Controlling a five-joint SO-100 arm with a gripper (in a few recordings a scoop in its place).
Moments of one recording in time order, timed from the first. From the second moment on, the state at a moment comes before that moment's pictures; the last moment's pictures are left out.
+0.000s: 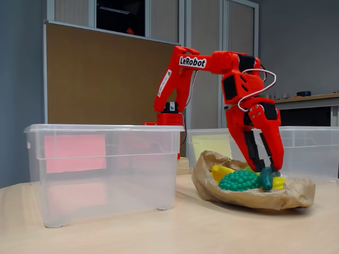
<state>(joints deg) -6.8 57.4 71.7 63.5 -12.4</state>
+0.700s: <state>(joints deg) -6.8 53.0 61.5 72.8 -7.6</state>
